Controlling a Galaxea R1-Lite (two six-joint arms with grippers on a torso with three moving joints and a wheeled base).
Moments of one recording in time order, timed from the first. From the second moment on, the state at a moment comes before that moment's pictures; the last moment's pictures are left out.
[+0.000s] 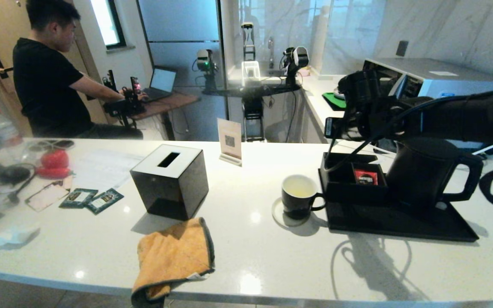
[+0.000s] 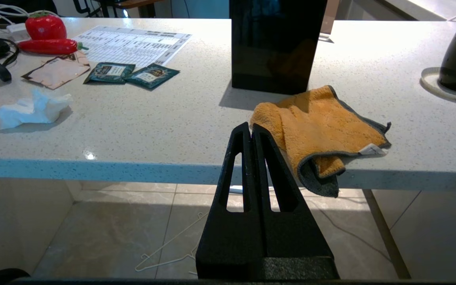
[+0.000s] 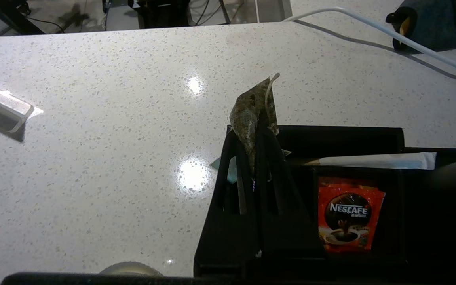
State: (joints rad) left arm 0.00 0.00 0.00 -0.01 -0.01 -0.01; right arm 0.36 2.16 -1.88 0.17 -0.41 0.24
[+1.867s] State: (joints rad) left arm 0.00 0.00 0.00 -0.01 -0.01 -0.01; right arm 0.68 1.76 -1.32 -0.33 -0.39 0.15
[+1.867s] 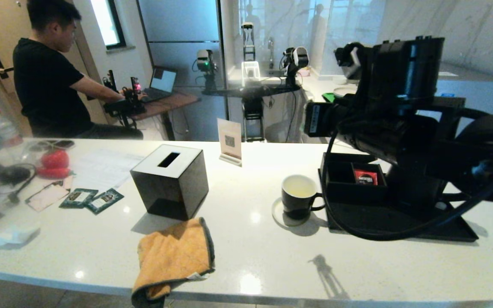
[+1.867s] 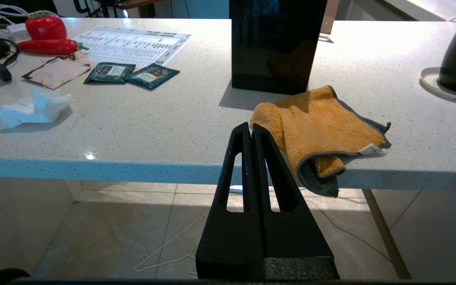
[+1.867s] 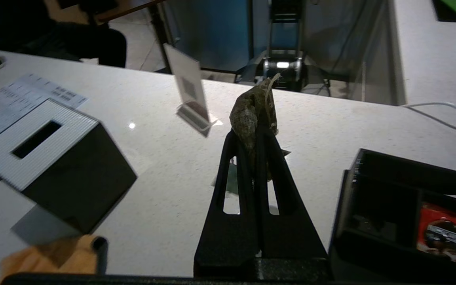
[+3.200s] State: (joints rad) left arm 0.00 0.00 0.00 -0.01 -0.01 -0.01; right arm 0.80 1.85 -1.33 -0.44 -0.37 0.10
